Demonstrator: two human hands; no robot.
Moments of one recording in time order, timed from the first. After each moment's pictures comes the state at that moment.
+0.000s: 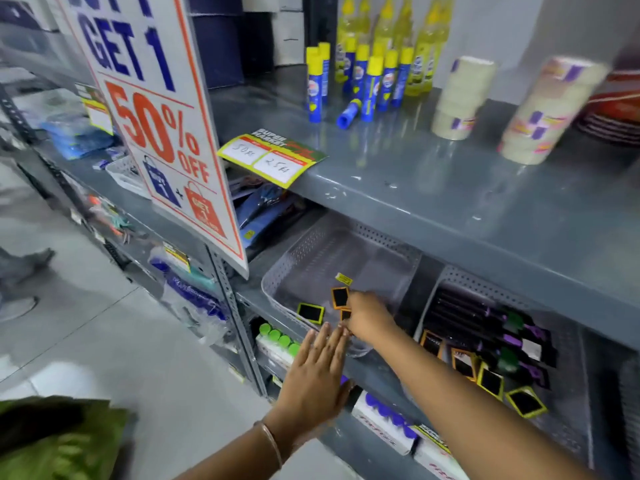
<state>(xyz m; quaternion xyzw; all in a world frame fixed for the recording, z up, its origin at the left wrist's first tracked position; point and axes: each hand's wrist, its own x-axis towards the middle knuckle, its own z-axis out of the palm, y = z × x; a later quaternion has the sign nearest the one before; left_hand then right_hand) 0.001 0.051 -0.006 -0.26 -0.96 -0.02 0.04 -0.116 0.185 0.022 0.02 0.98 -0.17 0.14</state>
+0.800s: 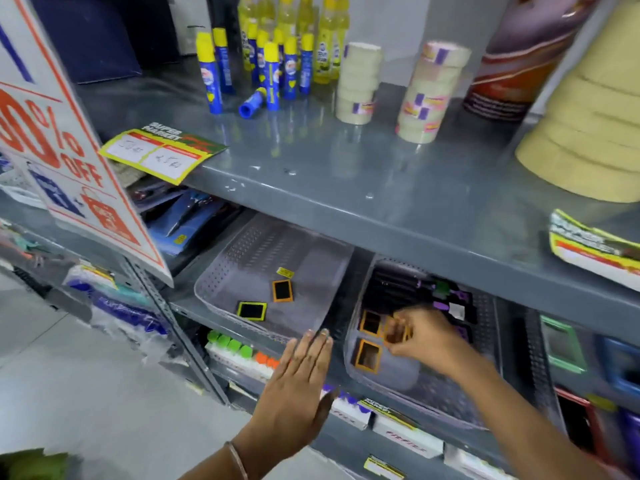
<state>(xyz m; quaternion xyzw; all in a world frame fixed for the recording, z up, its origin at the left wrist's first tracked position) 0.025 0.093 -0.020 -0.36 -0.92 -0.11 0.07 0.002 0.356 0.067 0.09 0.95 -0.26 0.13</state>
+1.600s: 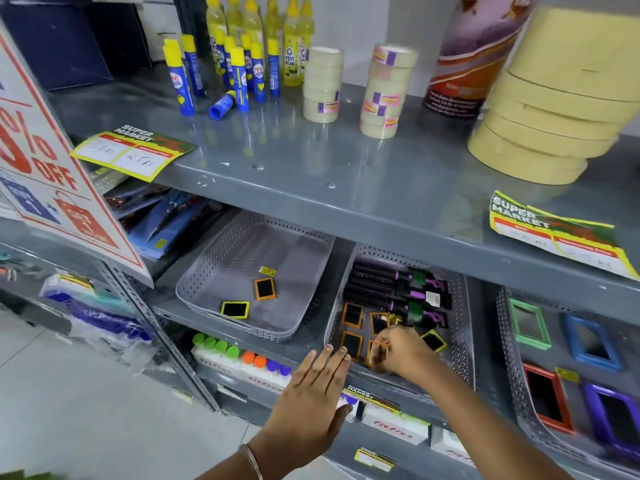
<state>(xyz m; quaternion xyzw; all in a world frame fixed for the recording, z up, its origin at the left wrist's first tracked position) 0.055 0.126 -0.013 -0.42 -0.90 -0.07 0.03 0.028 0.359 0.010 0.15 0.95 -0.23 0.17</state>
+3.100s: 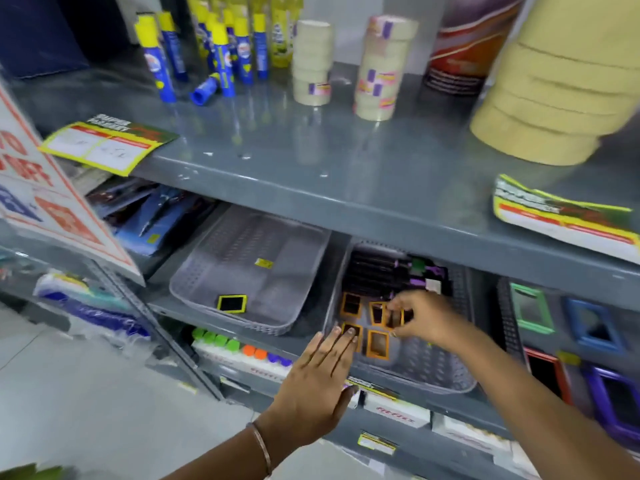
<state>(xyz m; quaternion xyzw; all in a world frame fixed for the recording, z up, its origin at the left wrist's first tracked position) 0.040 0.138 -0.020 -0.45 -0.88 -0.10 0.05 0.018 0.401 0.051 0.08 0.95 -0.26 0.12</state>
